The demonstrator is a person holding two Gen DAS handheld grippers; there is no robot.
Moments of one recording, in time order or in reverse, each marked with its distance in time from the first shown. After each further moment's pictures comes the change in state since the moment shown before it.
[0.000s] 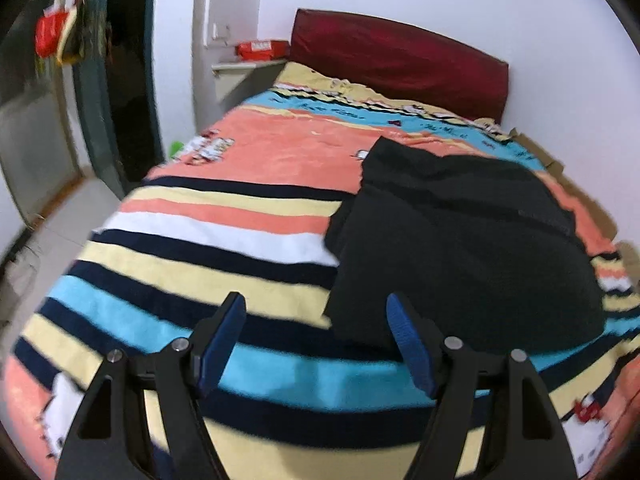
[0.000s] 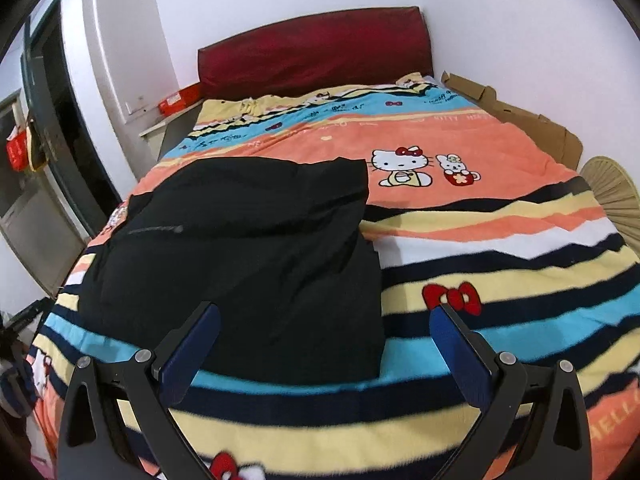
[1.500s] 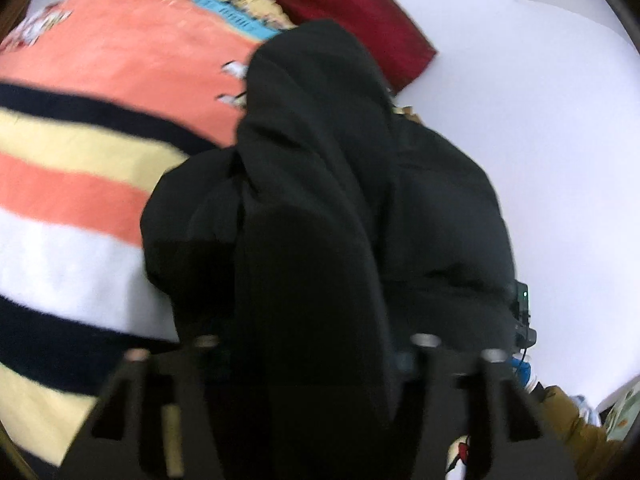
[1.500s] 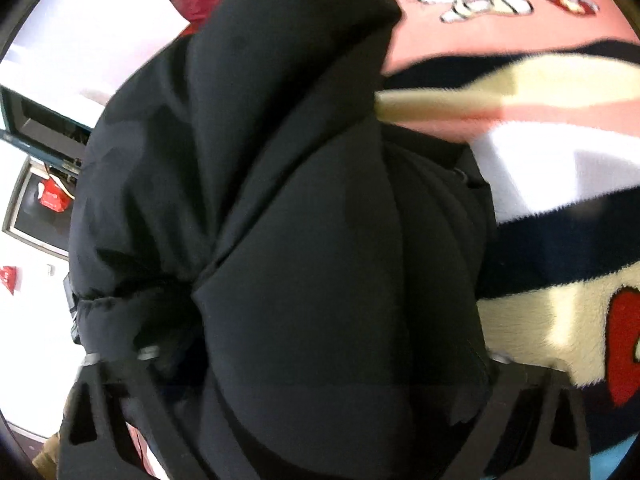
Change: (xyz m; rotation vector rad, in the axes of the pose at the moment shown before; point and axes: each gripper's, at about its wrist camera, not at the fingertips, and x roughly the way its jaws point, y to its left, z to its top) left arm 0.190 -0.037 0.042 -0.151 0.279 -0.638; right arm 0.210 -0.027 0.011 0.261 0.430 0.403
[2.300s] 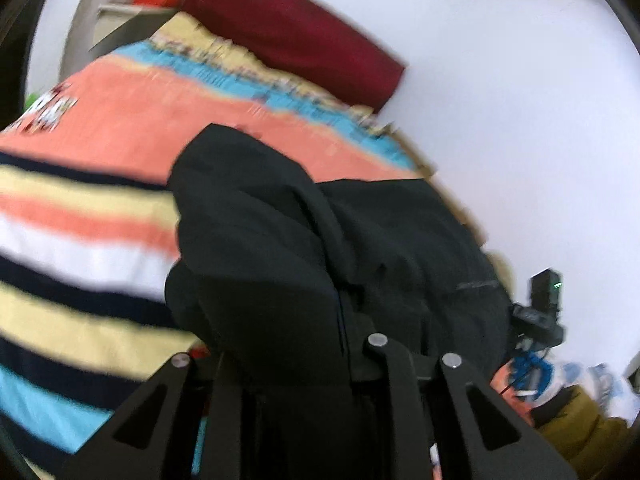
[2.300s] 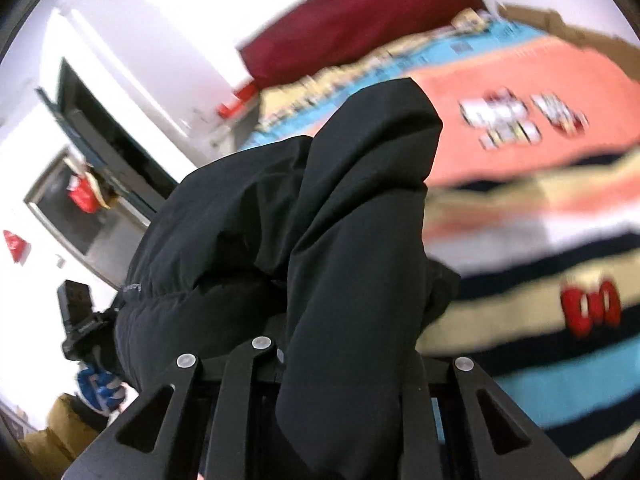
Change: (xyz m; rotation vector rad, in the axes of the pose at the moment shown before) left arm -0.094 -0.066 -0.035 0.119 -0.095 0.109; right arm -0.097 0.078 -0.061 -0.139 -0.262 -0.008
